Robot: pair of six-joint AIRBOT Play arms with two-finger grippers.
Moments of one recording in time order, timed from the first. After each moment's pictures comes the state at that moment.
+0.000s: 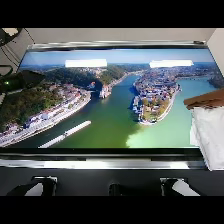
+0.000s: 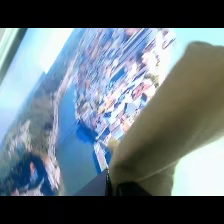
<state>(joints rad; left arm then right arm) 0.20 -1.08 1.28 0.72 -1.08 -1.18 -0.87 -1.24 1.71 -0.89 1.52 1.73</state>
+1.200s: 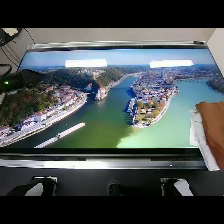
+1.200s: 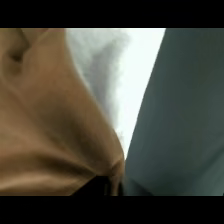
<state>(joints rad) 0.20 -1.07 1.28 0.68 -1.09 -1.15 -1.14 -1.05 1.10 -1.61 1.60 1.81</state>
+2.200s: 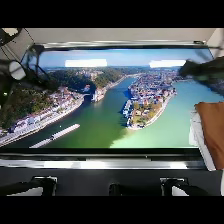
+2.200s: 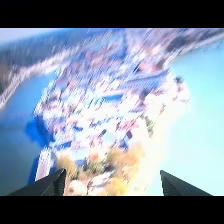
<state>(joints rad) -0.13 -1.41 1.56 1.65 -1.29 -1.51 -0.06 -1.32 1.64 -1.45 1.25 1.75</state>
